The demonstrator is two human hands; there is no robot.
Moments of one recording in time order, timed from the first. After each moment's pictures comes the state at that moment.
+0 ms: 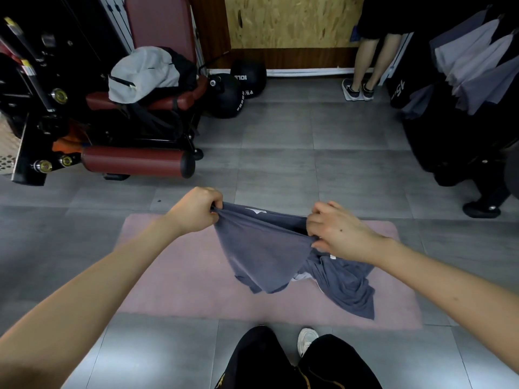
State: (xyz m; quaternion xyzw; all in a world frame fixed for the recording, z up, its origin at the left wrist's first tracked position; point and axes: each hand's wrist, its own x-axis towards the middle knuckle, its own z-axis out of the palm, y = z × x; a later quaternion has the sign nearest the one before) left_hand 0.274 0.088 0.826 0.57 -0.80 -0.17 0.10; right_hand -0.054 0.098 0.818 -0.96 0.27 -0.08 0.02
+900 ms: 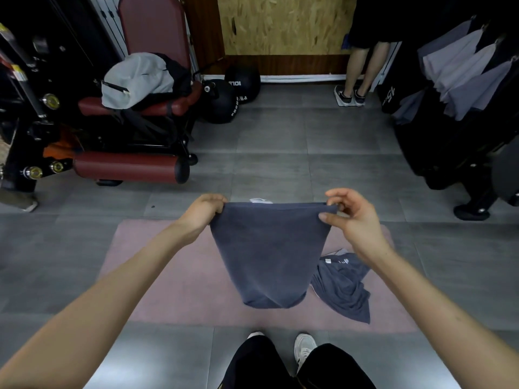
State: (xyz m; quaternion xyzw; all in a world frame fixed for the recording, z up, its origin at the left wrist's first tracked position) left_hand 0.233 0.097 0.850 0.64 -0.50 -0.51 0.28; right_hand -0.056 0.110 0.836 -0.54 0.53 -0.47 0.46
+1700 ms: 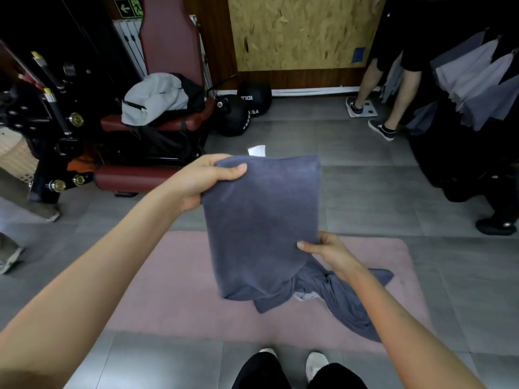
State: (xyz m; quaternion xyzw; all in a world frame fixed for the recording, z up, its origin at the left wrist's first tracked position) left_hand 0.233 0.064 0.947 0.55 -0.50 -0.59 0.33; right_hand -0.024 0.101 0.788 -0.42 0.50 -0.31 0.69
